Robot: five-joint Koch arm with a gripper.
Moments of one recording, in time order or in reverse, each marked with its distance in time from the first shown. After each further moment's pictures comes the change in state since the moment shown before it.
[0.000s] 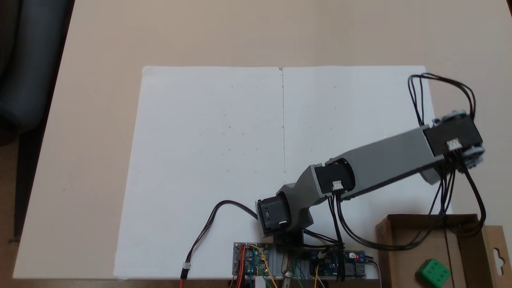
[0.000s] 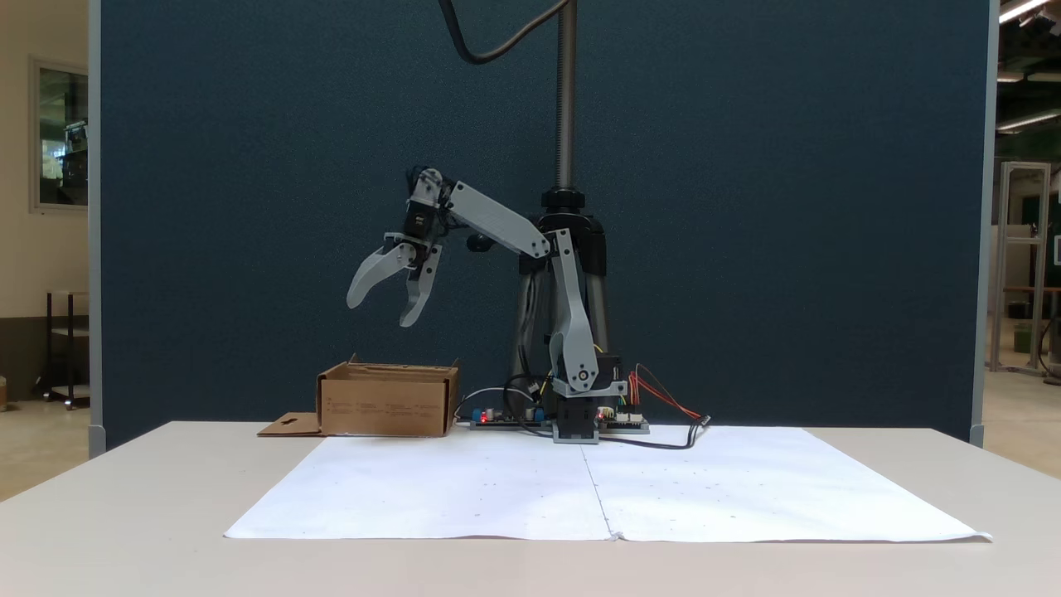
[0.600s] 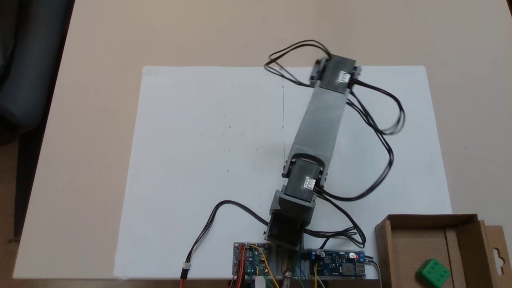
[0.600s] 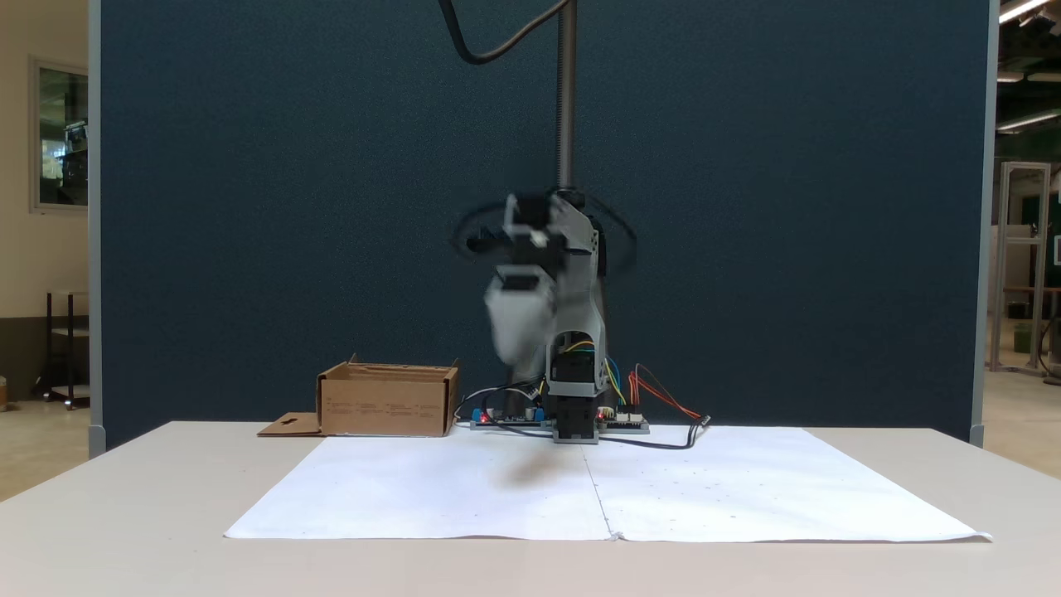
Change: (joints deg) arm -57.3 13.1 35.9 -22.1 9.8
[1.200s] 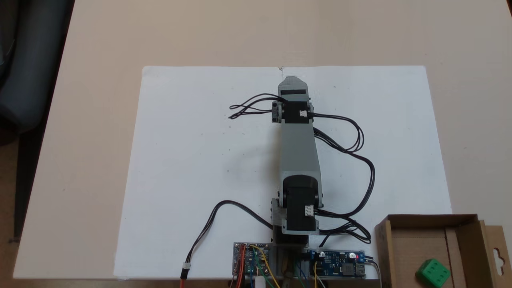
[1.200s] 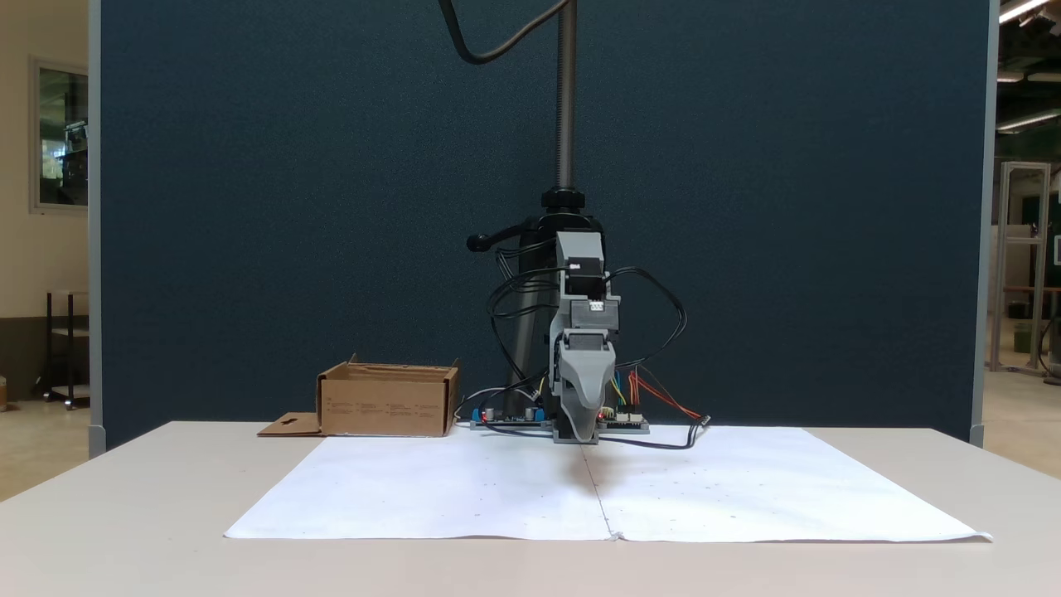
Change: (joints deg) arm -15.8 12.3 38.1 -45.8 0.0
